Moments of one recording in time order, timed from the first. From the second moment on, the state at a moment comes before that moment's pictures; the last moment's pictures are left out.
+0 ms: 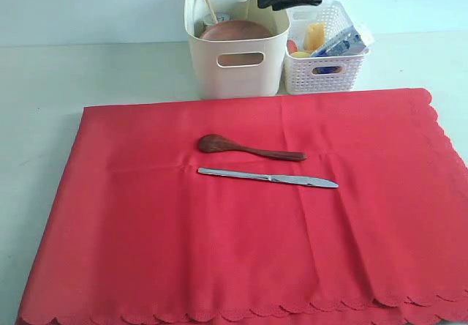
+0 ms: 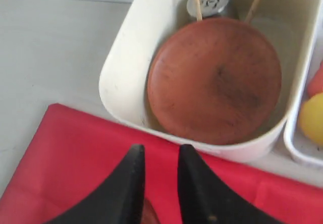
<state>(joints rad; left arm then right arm) -0.01 0.01 0.00 0.04 0.26 0.03 0.29 1.92 -1.57 0.65 0.66 -0.35</state>
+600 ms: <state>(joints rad) -0.01 0.01 0.00 0.04 0.26 0.03 0.53 1.80 -1.12 0.65 0.59 -0.41</state>
